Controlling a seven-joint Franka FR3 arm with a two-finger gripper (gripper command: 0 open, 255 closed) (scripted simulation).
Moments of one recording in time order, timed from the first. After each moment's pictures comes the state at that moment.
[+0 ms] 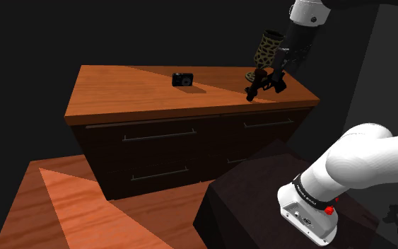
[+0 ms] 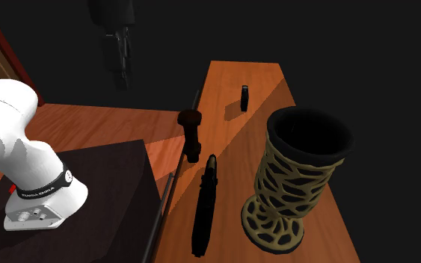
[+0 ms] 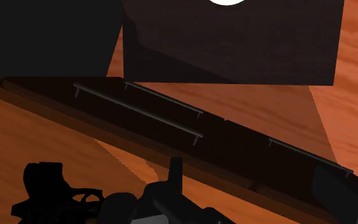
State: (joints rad) arm 0.02 -0.77 0.00 -2.42 -0.09 1.58 0.06
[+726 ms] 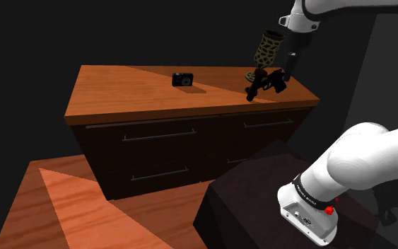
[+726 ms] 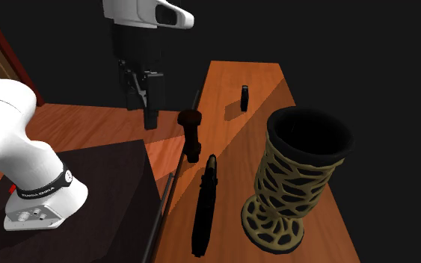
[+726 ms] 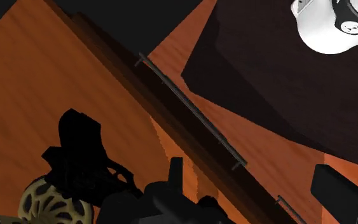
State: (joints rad) arm 0.06 -0.59 -0.22 -2.36 -0.31 1.64 -0.48
